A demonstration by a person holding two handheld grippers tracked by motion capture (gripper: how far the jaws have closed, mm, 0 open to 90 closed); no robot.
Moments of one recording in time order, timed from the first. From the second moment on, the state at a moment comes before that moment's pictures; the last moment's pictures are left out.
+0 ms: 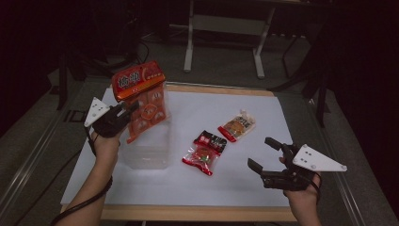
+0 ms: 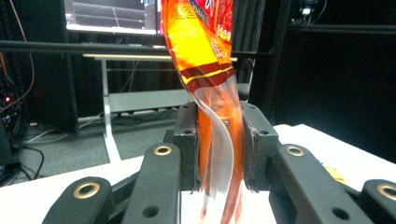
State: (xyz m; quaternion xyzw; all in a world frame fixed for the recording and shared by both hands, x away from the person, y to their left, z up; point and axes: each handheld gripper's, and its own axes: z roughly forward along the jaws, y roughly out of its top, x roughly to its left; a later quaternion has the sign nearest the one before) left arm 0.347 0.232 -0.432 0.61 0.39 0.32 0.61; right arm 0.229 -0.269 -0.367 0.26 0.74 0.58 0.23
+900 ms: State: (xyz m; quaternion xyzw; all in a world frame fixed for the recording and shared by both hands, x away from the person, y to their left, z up) left arm 0.359 0.235 -0.464 0.66 0.40 0.28 0.57; right arm 0.233 -0.267 -0.375 0.26 0.74 0.58 0.21
